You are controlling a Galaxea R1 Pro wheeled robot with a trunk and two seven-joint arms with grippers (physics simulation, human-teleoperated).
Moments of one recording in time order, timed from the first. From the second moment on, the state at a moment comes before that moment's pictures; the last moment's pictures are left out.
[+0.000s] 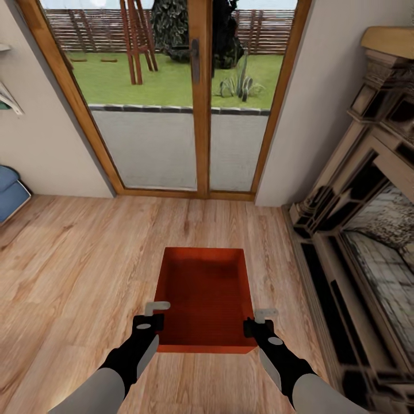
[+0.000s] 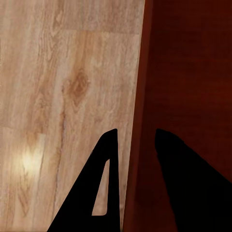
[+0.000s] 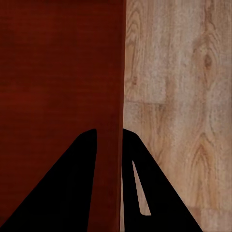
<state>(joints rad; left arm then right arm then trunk) -0.63 -0.10 -0.11 -0.49 0.07 0.17 0.34 -0.63 0.09 0.07 -0.34 -0.02 -0.08 -0.07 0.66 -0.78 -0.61</state>
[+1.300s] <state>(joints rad) -0.63 -0.11 -0.11 -0.50 0.07 0.18 0.34 -0.63 0.09 0.07 -0.34 -0.02 -0.08 -0.07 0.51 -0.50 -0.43</state>
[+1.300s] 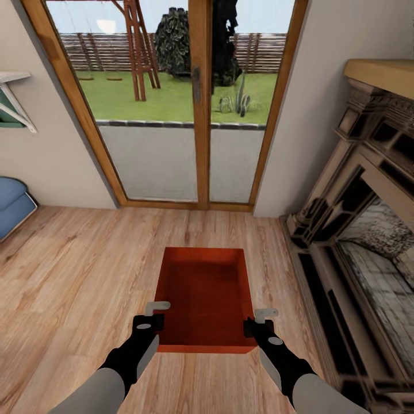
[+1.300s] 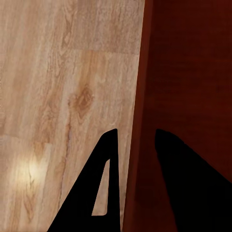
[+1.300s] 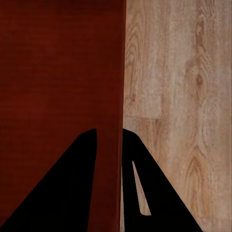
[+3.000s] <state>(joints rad) -0.63 -0.11 -0.11 -0.50 0.08 0.17 0.35 -0.63 0.09 0.07 -0.34 -0.02 -0.08 -0.07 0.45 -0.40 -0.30</state>
